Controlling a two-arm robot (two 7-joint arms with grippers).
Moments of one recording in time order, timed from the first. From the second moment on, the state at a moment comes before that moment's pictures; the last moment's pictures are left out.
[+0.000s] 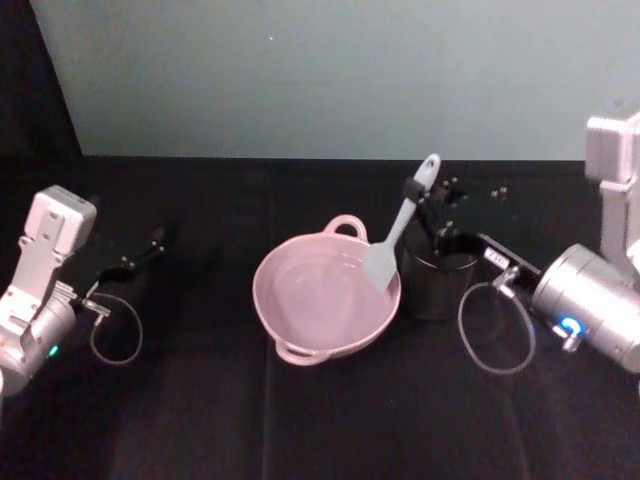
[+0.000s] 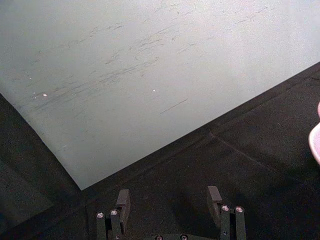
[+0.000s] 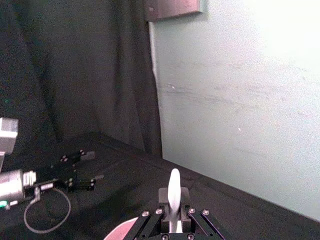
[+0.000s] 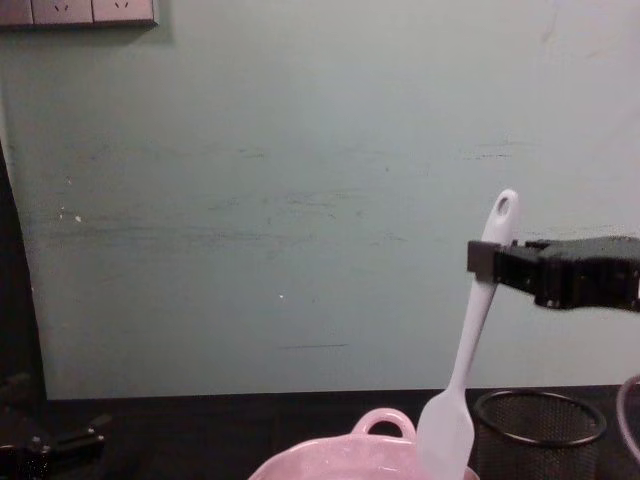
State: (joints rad) left arm -0.20 0.60 0.45 -1.41 -0.25 -0.12 0.03; right arm 0.08 0.44 -0.25 -1.85 0.43 0.19 0.37
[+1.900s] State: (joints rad) left arm -0.20 0.60 0.45 -1.41 -0.25 -0.12 0.03; right arm 0.27 0.49 -0.21 -1.55 0.76 0.39 0.30
